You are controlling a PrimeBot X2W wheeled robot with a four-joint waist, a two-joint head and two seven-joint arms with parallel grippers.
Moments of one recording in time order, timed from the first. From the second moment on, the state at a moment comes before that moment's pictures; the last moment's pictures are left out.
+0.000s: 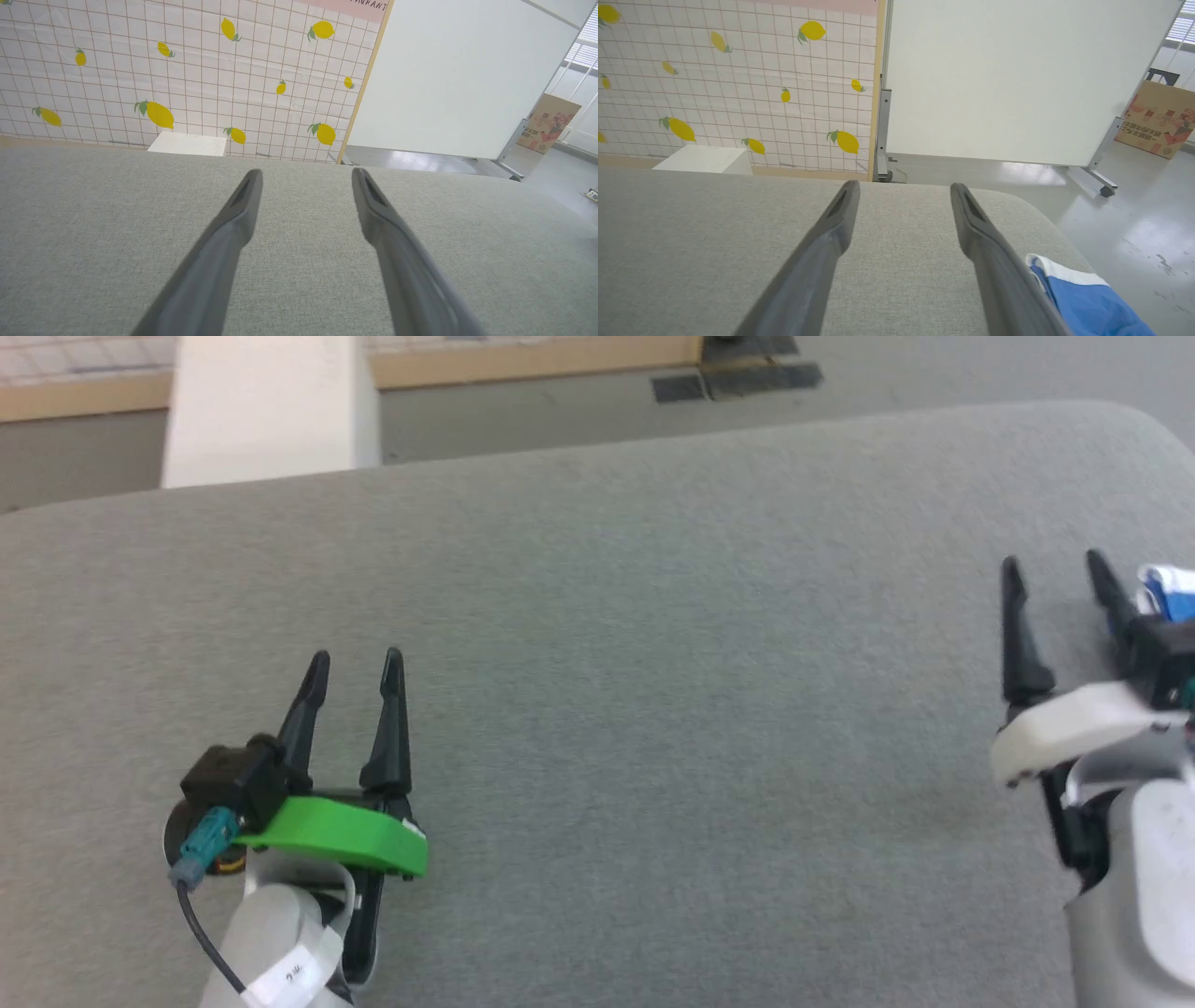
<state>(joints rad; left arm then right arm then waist) -0.21 0.09 -0.06 0.17 -0.29 -0.11 -0.26 -0.37 -0.11 -0.17 0.26 -0.03 0.13 -0.12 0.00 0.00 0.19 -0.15</state>
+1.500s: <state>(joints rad) -0.02 0.06 -0.05 0.16 -0.26 -0.12 -0.26 0.06 -0.05 -0.11 0.06 0.04 0.13 -0.18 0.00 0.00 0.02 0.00</state>
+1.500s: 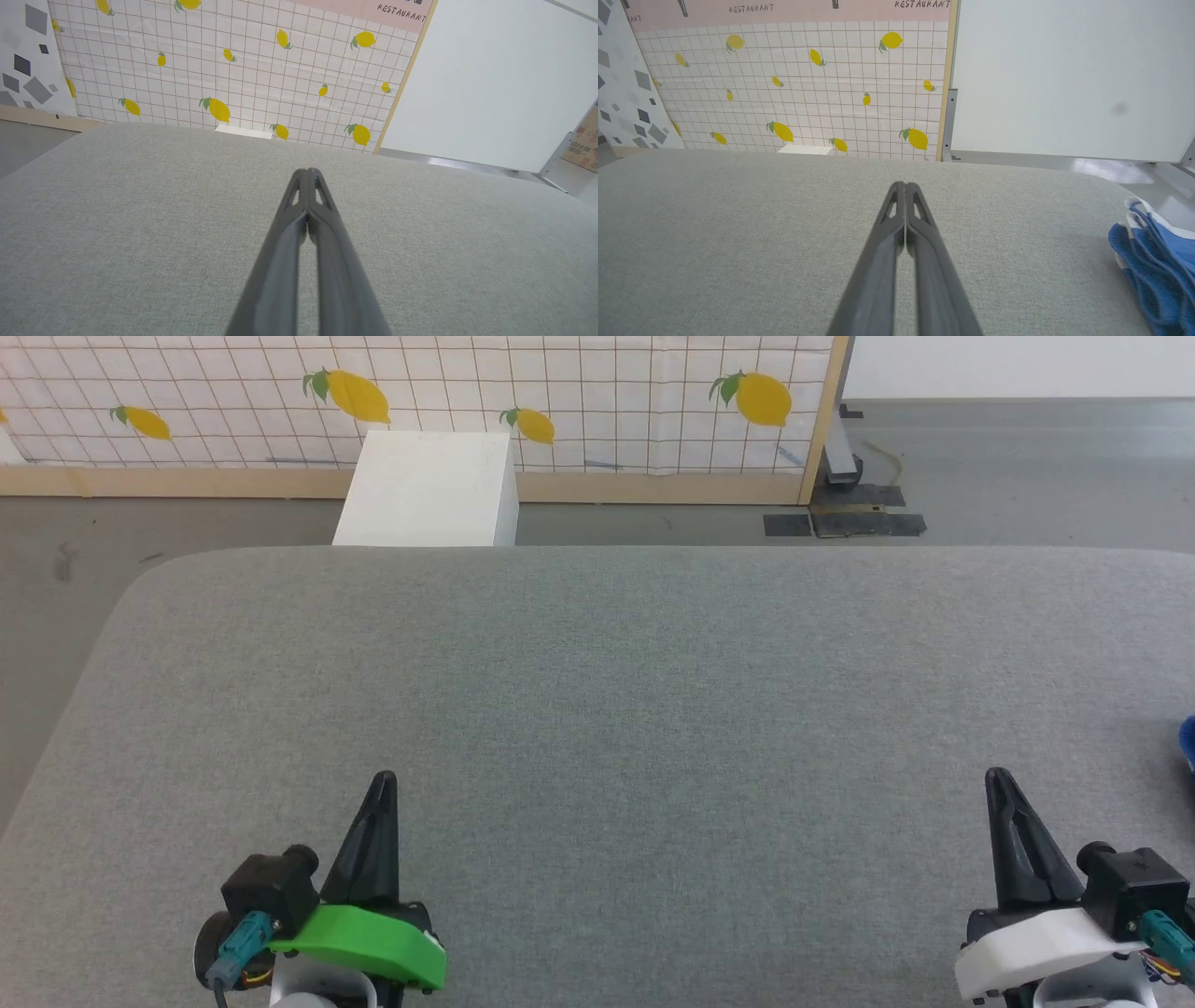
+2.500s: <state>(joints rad) -0.02 0.06 -0.04 0.13 -0.21 -0.09 -0.19 0.06 -0.05 -0.08 0.05 0.03 0.13 -0.14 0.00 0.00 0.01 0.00</state>
